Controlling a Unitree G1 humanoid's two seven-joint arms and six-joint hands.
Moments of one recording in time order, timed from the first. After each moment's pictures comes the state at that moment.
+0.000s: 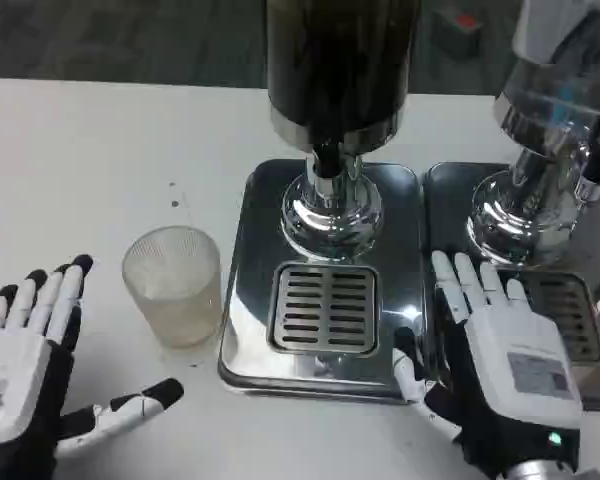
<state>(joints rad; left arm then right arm) 0.32 0.53 -0.06 0.11 0.79 -0.19 0.45 0.28 -0.18 0.41 -0.16 -1.04 0.19 -0.35</state>
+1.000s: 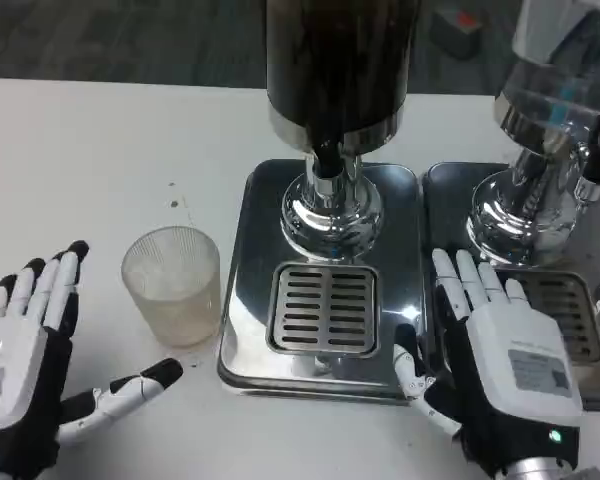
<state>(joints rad) 0.26 0.51 -0.06 0.18 0.72 -0.24 0.47 0.27 -0.17 0.40 -0.16 -1.03 0.19 -0.35</state>
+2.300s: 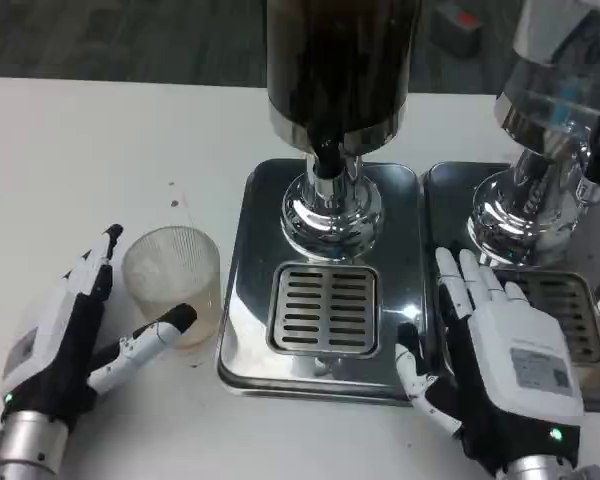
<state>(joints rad) -0.13 0.44 -0.11 0.81 0.44 -0.60 0.36 0.27 -0.16 0.40 -0.16 -1.02 0.21 -0.34</state>
